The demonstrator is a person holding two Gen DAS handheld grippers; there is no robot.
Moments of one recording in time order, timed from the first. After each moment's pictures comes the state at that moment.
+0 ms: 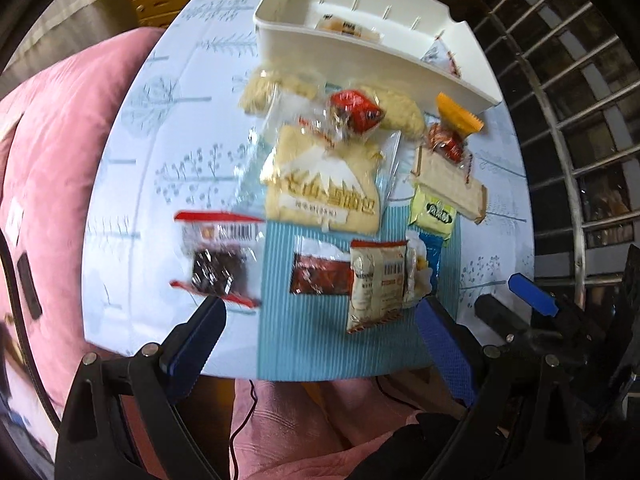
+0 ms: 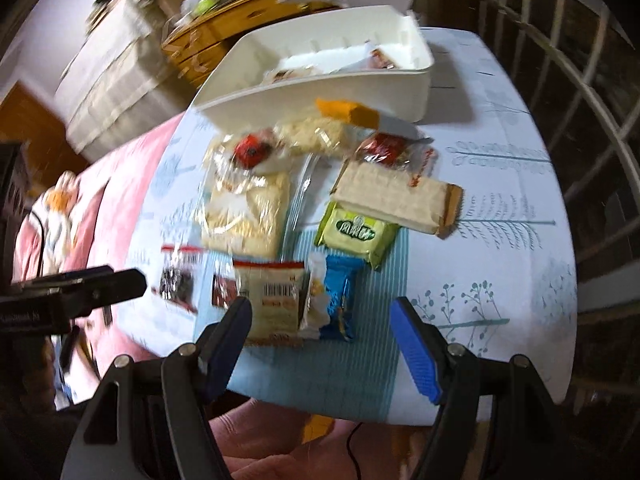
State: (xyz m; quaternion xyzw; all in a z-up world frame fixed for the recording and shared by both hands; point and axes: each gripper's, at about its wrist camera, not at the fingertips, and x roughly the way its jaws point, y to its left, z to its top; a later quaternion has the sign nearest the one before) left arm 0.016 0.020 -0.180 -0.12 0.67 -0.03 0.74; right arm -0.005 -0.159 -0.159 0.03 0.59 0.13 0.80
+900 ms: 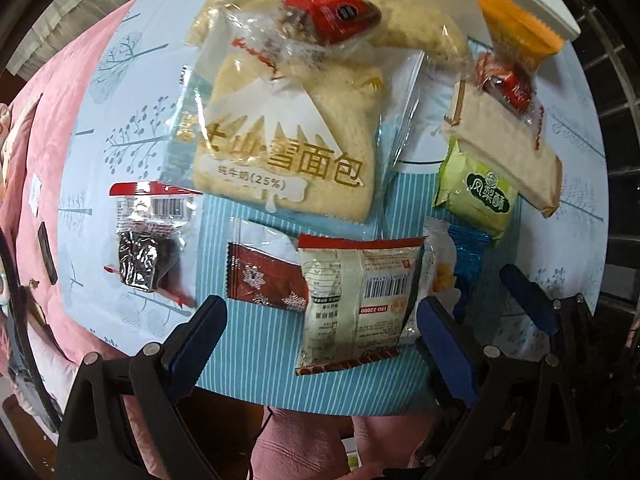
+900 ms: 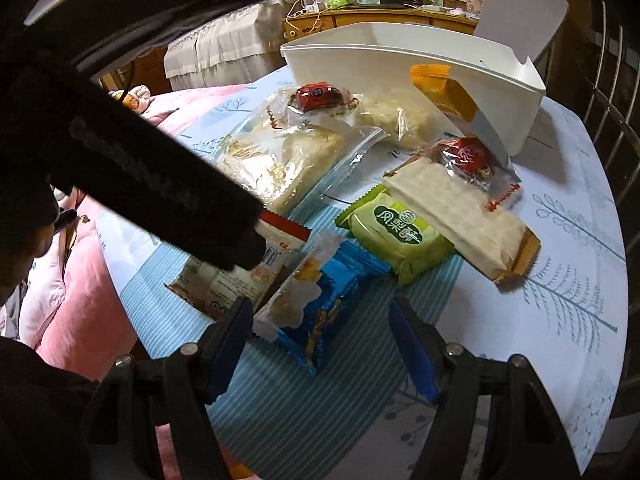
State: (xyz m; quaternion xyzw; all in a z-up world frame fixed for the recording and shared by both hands) left arm 0.052 -0.064 -0.266 -0.06 0.73 0.05 0.67; right arm -0.013 -0.158 -0.235 -0.08 0.48 0.29 0.82
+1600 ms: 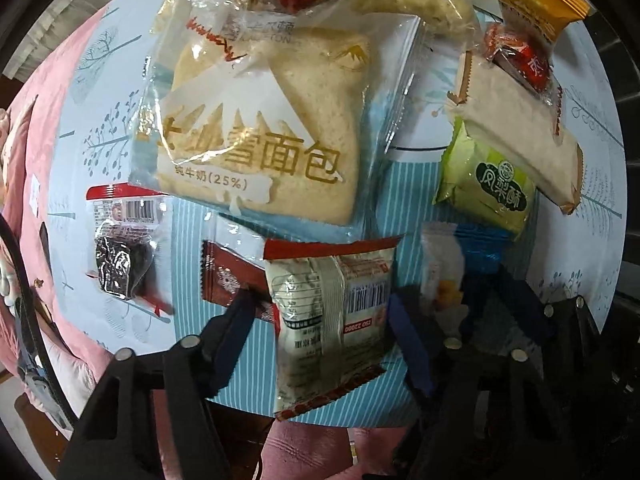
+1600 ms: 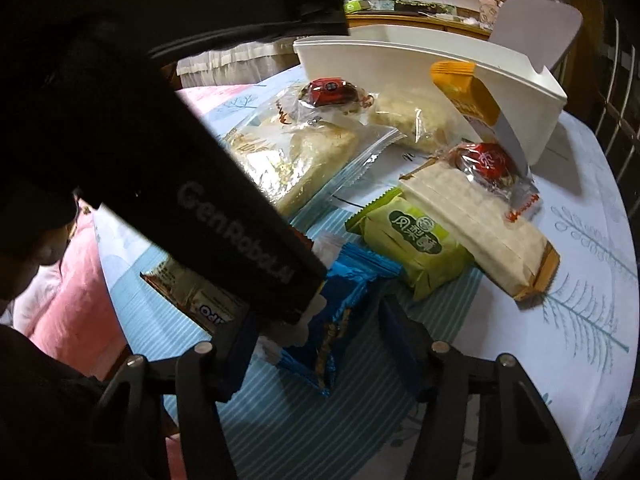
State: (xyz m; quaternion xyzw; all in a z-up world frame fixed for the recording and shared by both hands) left arm 0.064 -0.096 -0.306 -0.05 0.74 0.06 0.66; right arm -0.017 -0.143 -0.247 -0.11 0.46 0.31 0.83
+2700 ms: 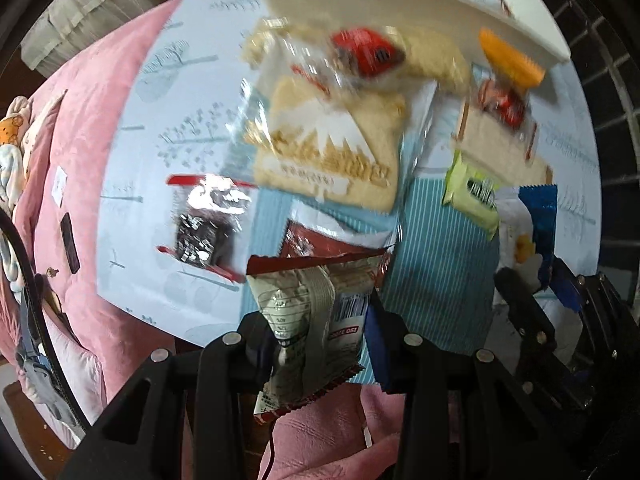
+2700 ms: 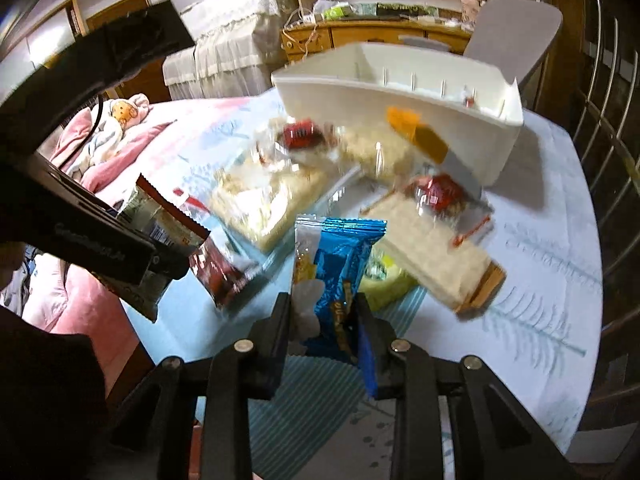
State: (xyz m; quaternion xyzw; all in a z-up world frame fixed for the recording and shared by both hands) left arm 0.029 -0.025 -0.227 -0.07 0.70 0.07 0.71; right arm -0.005 -0.173 -0.188 -0.09 0.46 0.29 0.84
